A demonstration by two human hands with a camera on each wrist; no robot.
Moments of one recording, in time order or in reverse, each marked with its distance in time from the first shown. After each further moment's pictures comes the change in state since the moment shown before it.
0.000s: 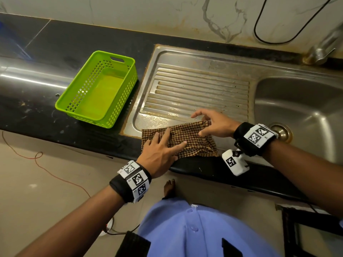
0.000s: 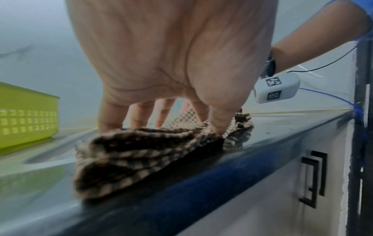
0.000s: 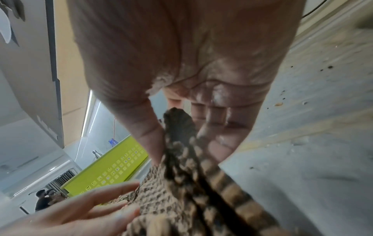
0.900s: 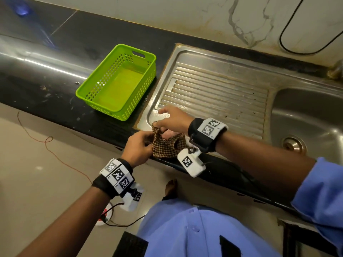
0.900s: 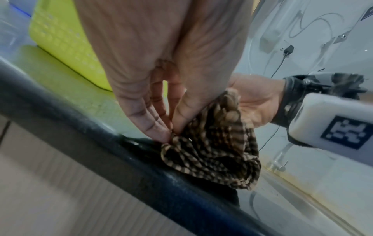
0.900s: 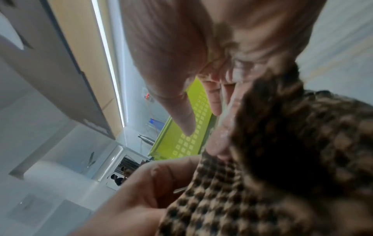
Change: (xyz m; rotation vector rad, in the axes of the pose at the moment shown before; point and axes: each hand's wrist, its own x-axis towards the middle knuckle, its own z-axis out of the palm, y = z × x) left_hand -0.041 -0.052 -0.012 -0.882 0.371 -0.400; right_hand 0.051 -0.131 0.084 0.356 -0.085 0.120
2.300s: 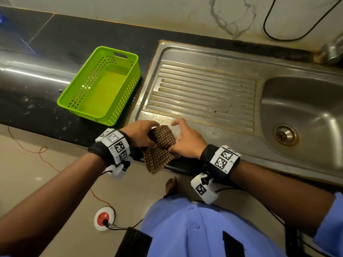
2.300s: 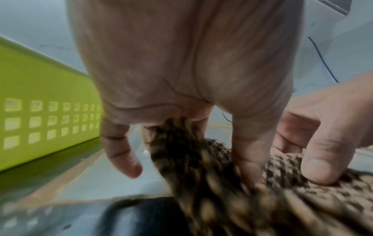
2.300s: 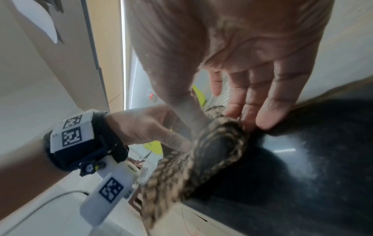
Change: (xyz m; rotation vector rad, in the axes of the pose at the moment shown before) left_hand 0.073 0.042 -0.006 0.682 -0.553 0.016; right_hand -0.034 0.085 -0.014 -0.318 0.184 -0.098
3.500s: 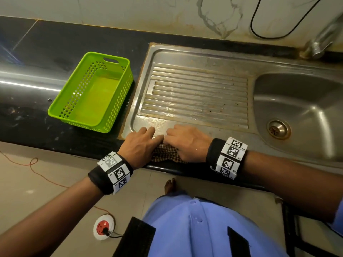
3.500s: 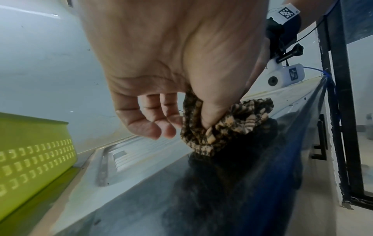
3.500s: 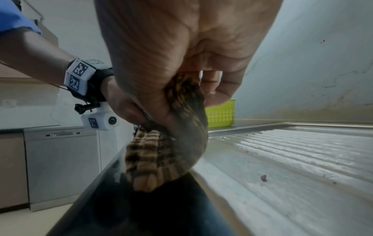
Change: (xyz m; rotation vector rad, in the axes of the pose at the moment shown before) left_hand -0.018 -0.001 0.036 0.515 0.381 0.321; right_hand -0.016 -0.023 -0.026 -0.763 -0.035 -0.589
